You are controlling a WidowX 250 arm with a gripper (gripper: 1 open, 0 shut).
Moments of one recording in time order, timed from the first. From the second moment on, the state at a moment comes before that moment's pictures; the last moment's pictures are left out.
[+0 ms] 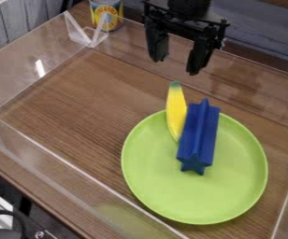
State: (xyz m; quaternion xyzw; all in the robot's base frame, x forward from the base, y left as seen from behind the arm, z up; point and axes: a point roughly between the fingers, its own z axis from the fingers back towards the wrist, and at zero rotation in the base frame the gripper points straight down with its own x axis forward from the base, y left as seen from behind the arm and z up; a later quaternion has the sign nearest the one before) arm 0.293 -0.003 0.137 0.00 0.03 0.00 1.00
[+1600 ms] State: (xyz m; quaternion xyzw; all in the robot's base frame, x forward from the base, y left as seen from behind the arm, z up) arm 0.274 -0.054 0.087 -0.01 0.03 0.00 1.00
